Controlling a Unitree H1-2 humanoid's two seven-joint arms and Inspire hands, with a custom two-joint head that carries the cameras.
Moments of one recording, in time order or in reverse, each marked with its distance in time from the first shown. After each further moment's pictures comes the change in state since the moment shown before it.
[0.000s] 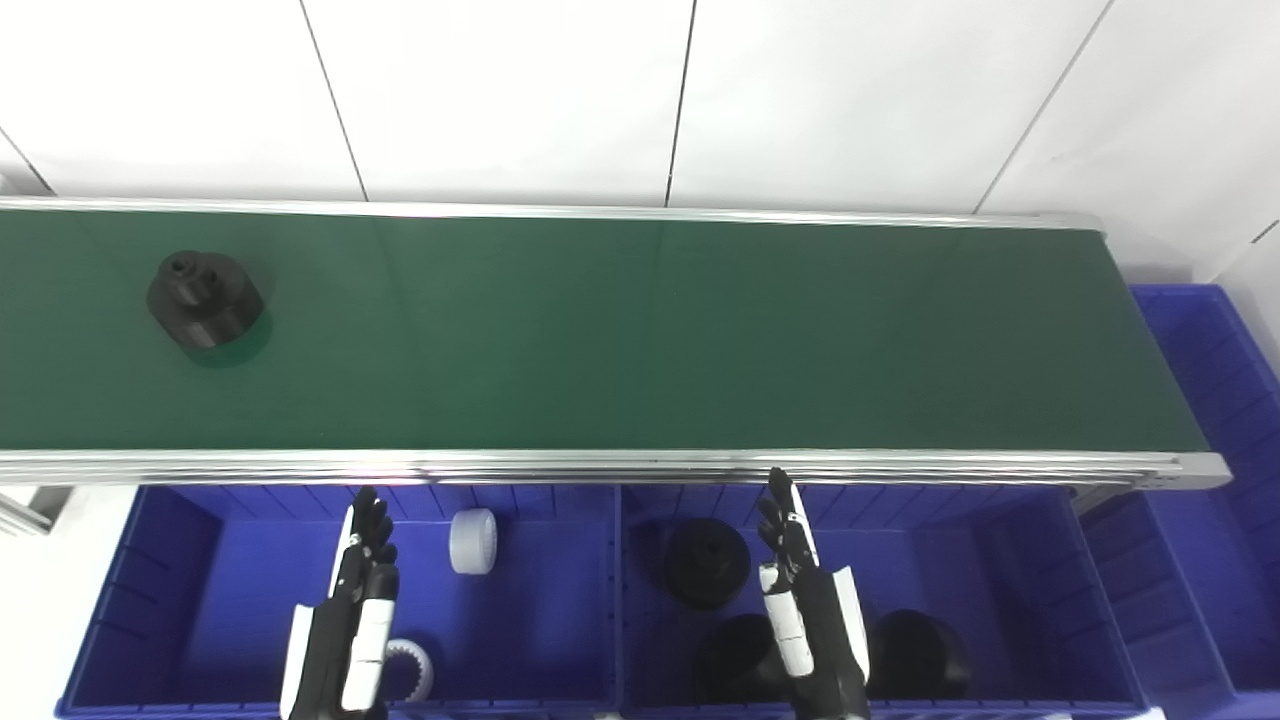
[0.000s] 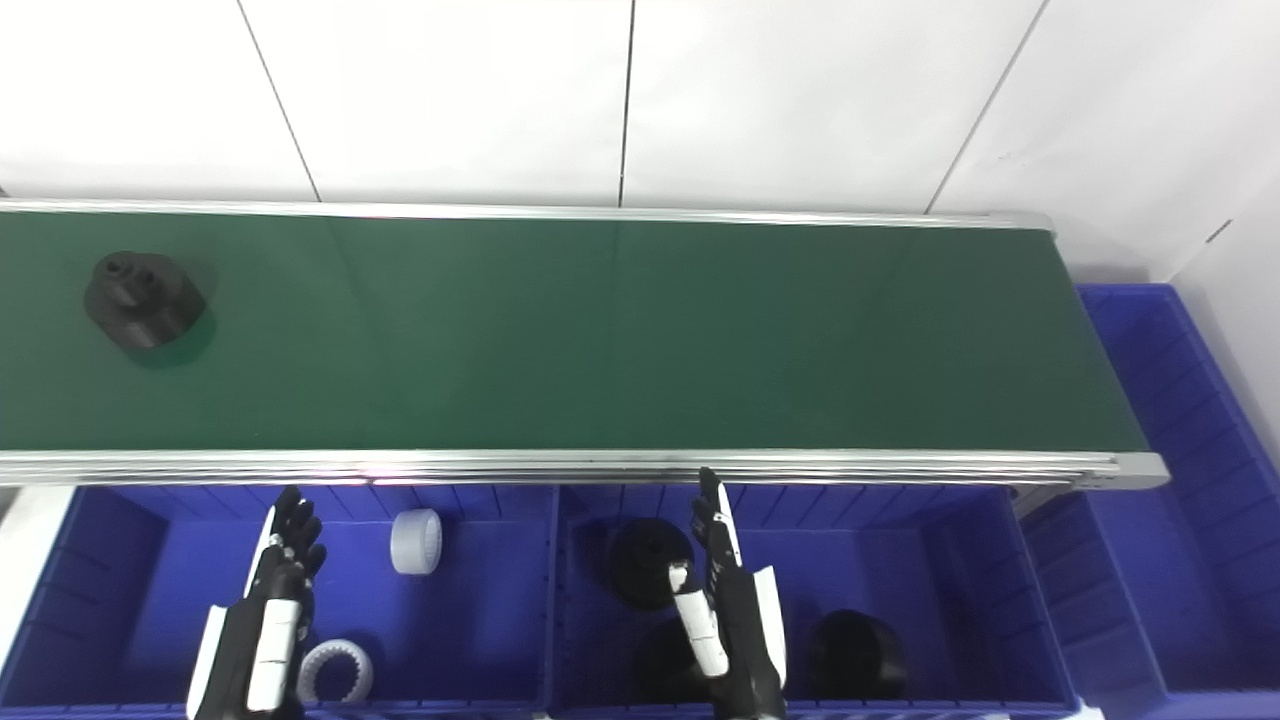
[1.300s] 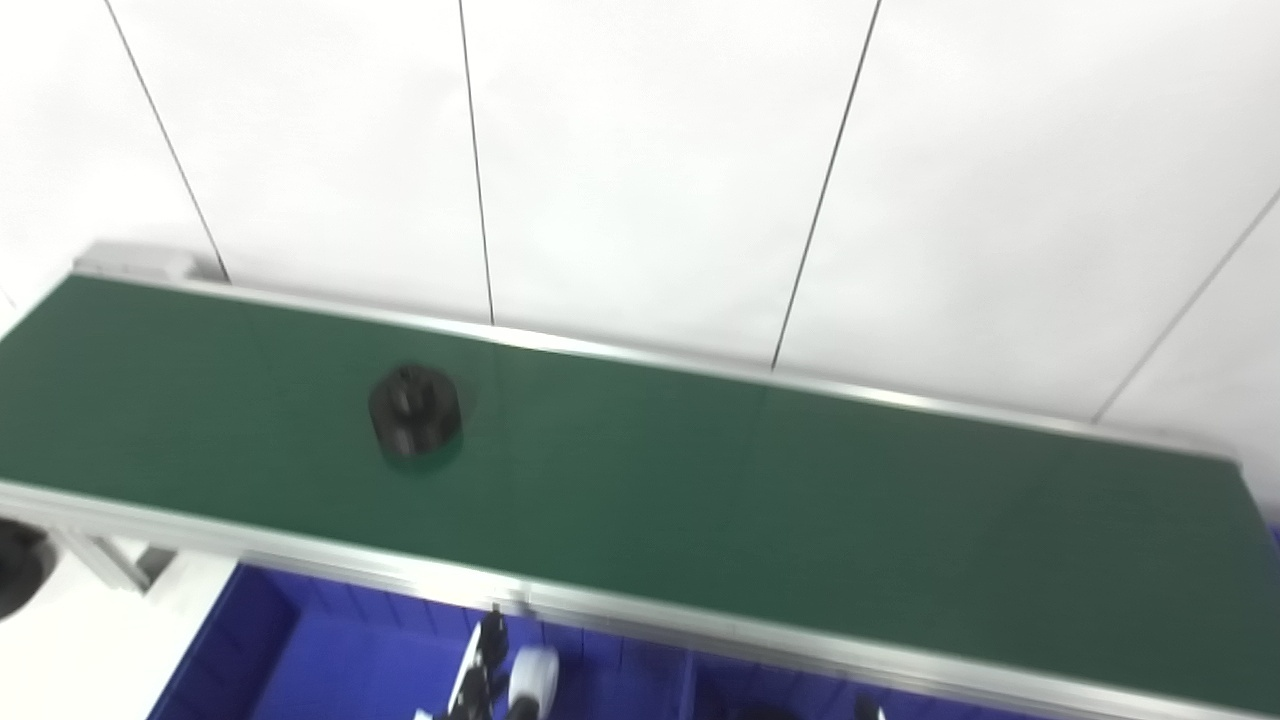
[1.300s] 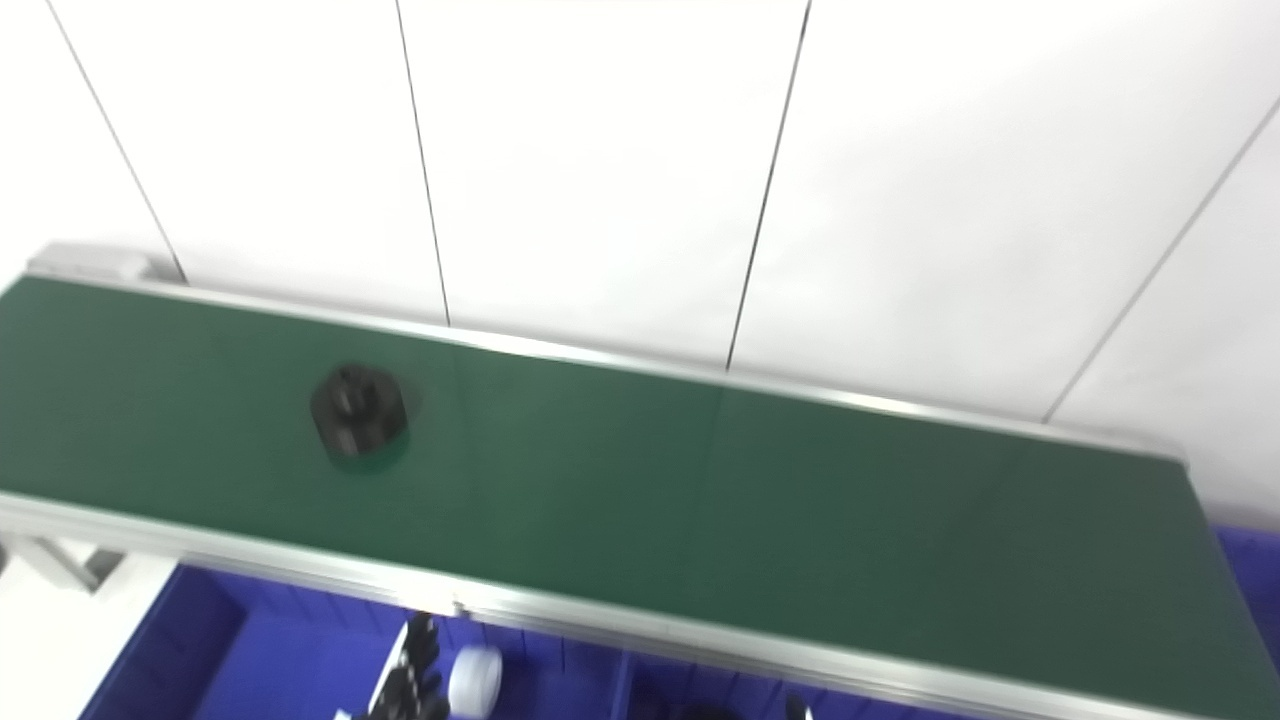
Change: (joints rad) left arm -0.108 -0.045 -0.023 0.272 0.050 -0.160 0.049; right arm -0.069 -0.084 0.017 0.170 0.078 -0.010 -0.007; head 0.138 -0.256
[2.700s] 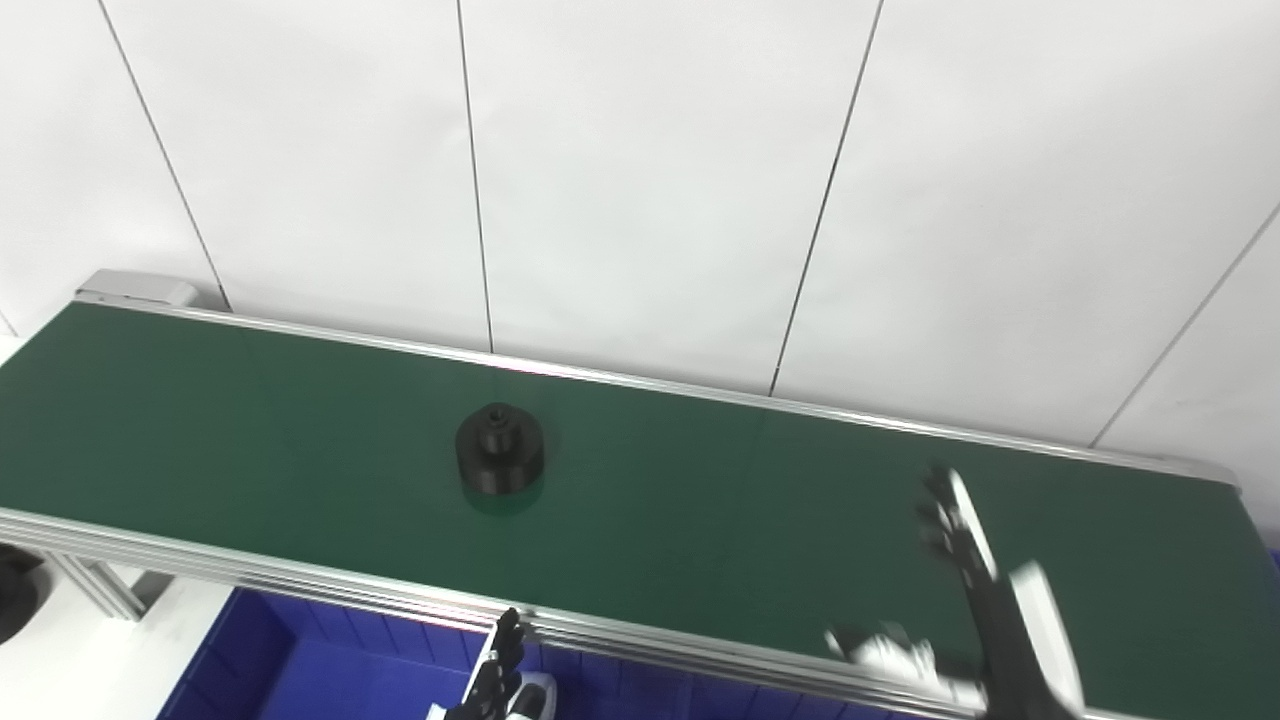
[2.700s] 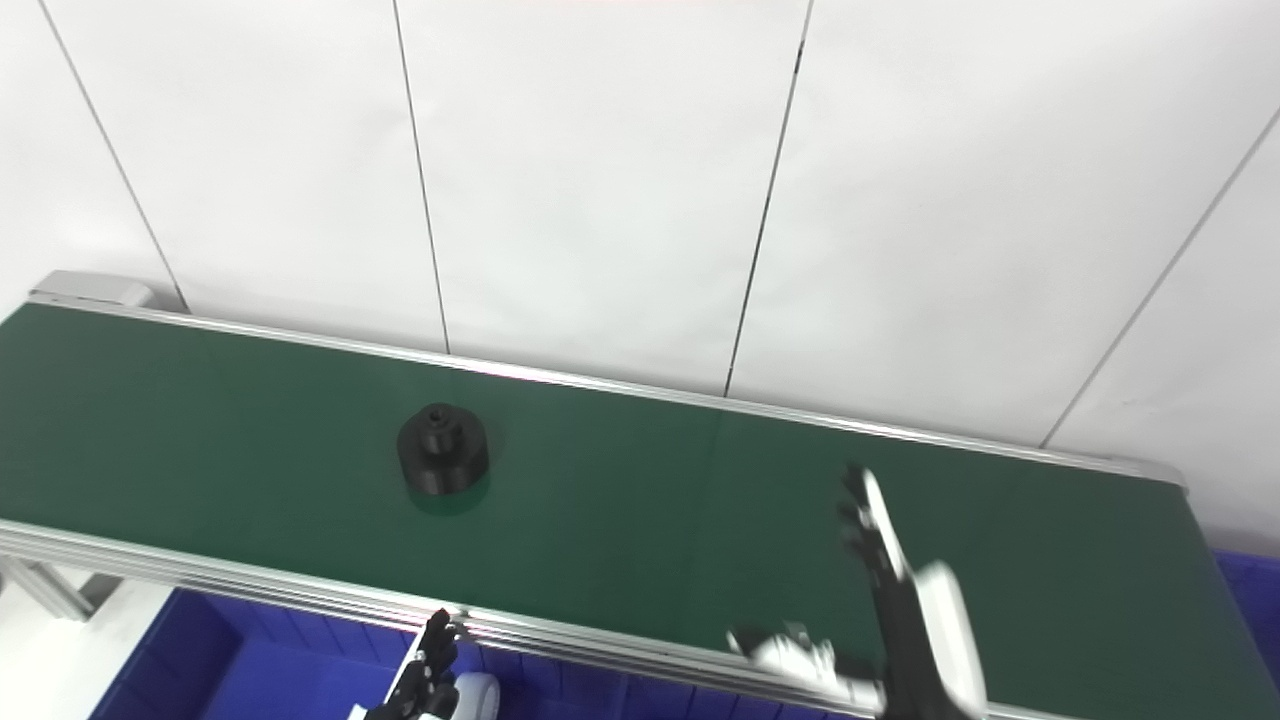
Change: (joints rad) left arm -0.063 0.012 -0.002 -0.023 -0.043 0.086 -0.033; right arm -0.354 -0.177 -0.118 -0.642 -0.426 0.542 0.272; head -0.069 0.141
